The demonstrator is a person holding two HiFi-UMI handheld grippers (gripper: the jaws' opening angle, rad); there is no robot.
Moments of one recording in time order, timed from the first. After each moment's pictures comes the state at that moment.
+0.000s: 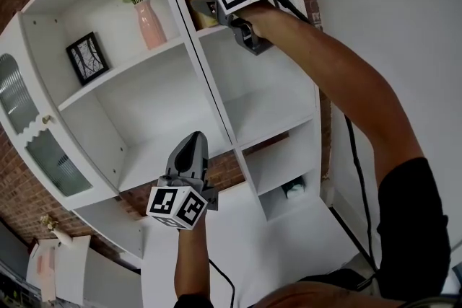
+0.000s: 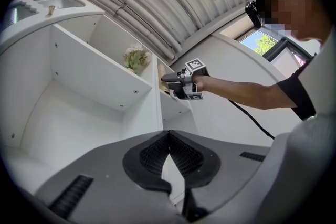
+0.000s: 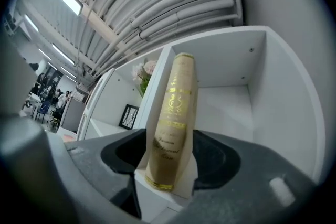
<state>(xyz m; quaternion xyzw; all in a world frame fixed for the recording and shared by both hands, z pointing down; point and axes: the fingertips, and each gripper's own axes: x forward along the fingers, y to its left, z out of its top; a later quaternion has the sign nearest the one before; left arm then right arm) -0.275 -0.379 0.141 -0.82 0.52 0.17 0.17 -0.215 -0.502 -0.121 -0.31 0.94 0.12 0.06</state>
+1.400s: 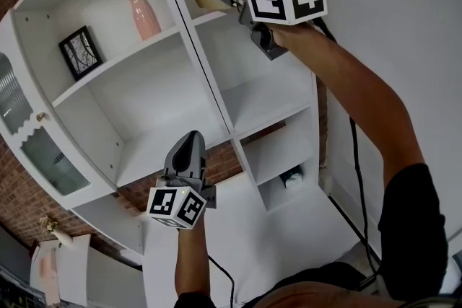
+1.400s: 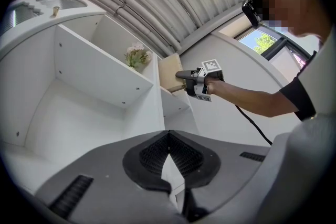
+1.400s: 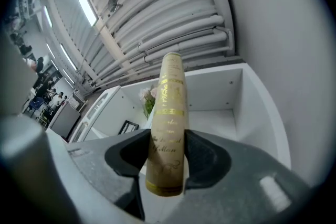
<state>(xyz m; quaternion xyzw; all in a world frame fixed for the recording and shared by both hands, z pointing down) -0.285 -0.372 0.159 -0.82 0.52 0.17 0.17 -0.161 -0.459 -0.114 -0.33 0.91 0.19 0.17</state>
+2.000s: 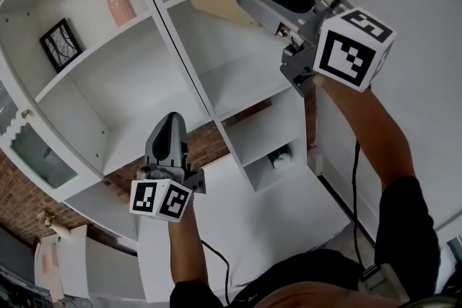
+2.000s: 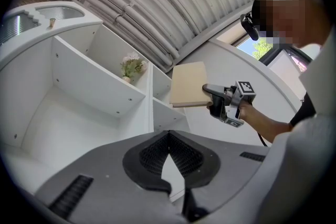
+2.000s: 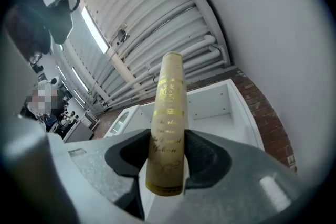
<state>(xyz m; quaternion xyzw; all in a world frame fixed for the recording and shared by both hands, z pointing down) -0.257 -0.347 0.135 -0.81 0.52 0.20 0.19 -0.072 -0.367 -0.038 -0.25 0.91 0.19 0.26</state>
